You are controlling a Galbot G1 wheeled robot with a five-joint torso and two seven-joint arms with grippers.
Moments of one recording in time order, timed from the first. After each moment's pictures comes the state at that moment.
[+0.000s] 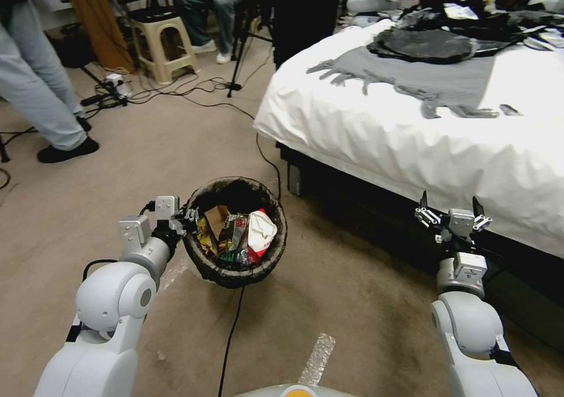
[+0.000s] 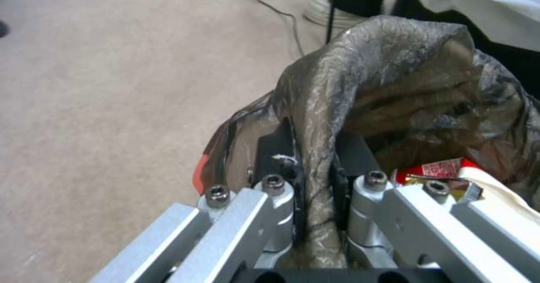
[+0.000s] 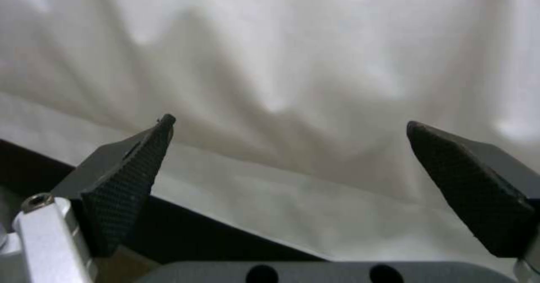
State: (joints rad) left arm 1.32 -1.28 -0.64 -2.19 -0.45 0.72 -0.06; right arm -1.37 1.39 0.65 1.92 0.01 0.00 0.25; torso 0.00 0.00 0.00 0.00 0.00
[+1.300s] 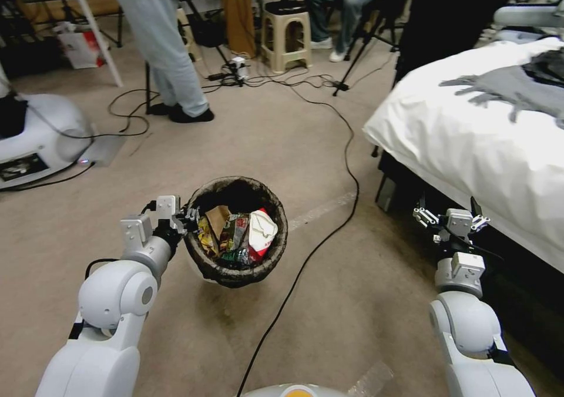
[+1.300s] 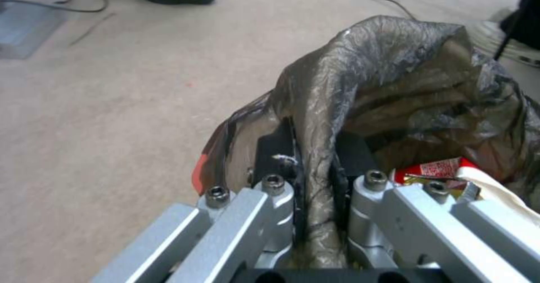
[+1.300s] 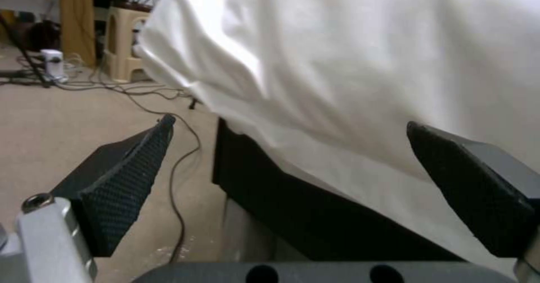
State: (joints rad) left arm 1.31 -1.28 -0.64 -2.17 -0.45 0.72 -0.07; right arm -1.37 1.40 0.65 1.91 0.01 0.00 0.25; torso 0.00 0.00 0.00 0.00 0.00
